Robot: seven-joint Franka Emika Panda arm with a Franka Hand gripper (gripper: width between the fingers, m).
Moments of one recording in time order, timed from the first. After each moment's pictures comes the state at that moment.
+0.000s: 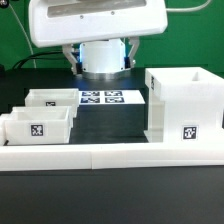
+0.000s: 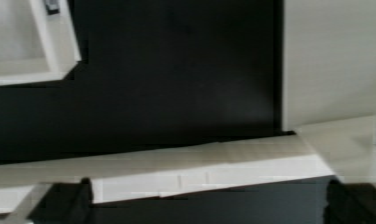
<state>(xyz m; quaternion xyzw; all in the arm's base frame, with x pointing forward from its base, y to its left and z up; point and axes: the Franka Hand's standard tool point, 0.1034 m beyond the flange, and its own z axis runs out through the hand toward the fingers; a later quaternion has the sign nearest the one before) 0.577 -0.042 0.120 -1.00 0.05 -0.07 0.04</state>
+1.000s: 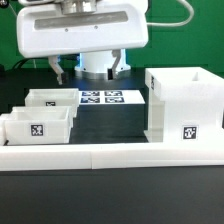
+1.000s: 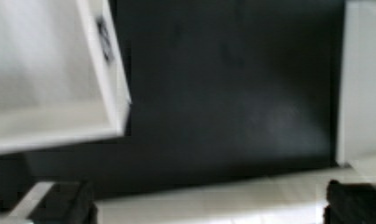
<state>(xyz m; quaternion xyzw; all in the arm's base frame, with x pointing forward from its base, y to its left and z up) 0.549 -0.068 0.091 -1.00 0.06 -0.03 0.04</state>
